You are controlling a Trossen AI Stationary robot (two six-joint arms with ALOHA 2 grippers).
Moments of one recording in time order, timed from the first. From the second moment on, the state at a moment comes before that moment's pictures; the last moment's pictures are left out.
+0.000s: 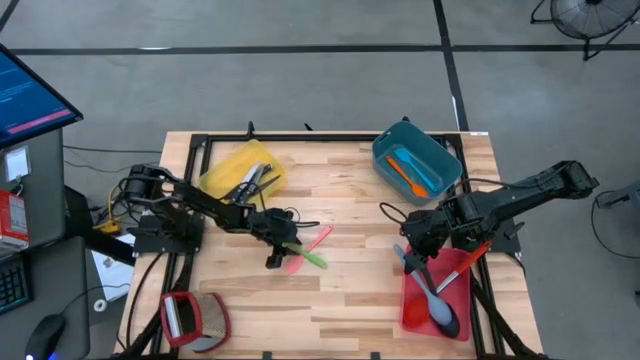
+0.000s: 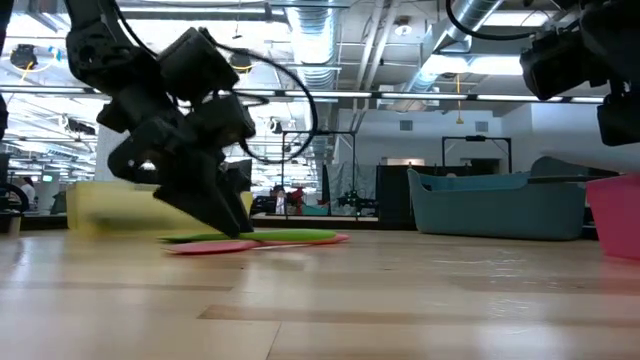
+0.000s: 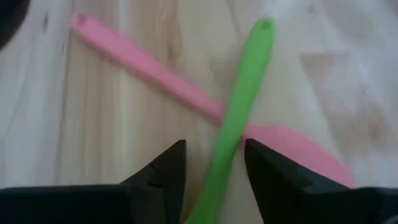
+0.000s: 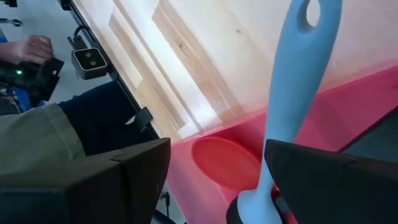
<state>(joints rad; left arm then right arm) -0.05 1.67 0.53 0.36 0.15 0.01 0.26 1.00 0.61 -0.60 -0.42 1.13</state>
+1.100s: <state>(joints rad) -0.03 1.65 0.53 0.33 0.19 -0.08 0.26 1.00 0.61 -0.59 -0.36 1.13</state>
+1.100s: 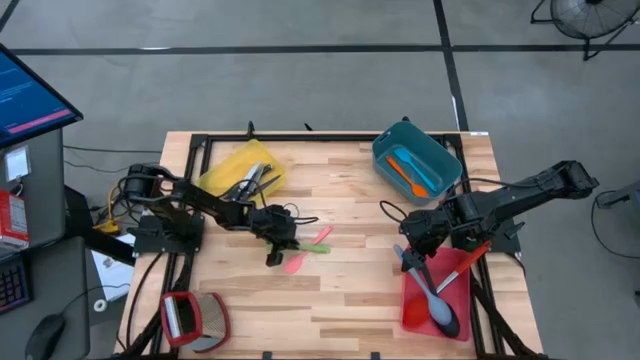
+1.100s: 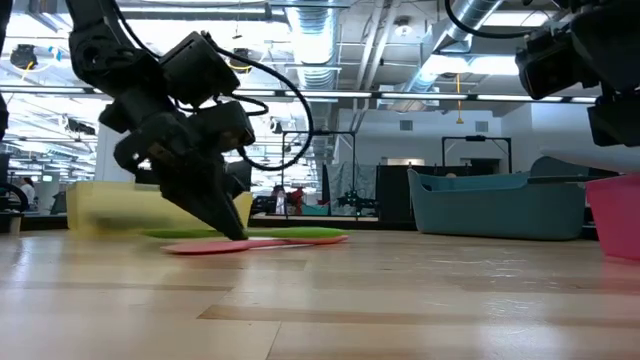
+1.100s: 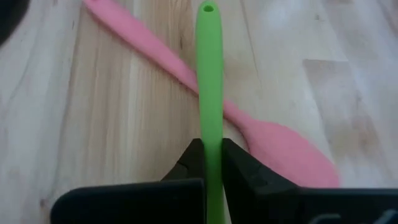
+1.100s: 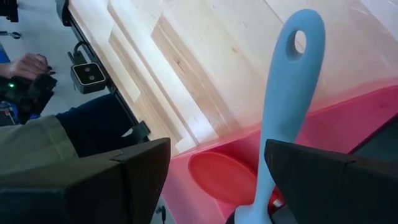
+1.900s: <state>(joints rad) 0.01 1.07 0.53 0.57 -0.06 -0.27 0.02 1.00 0.61 0.03 -0.11 0.75</state>
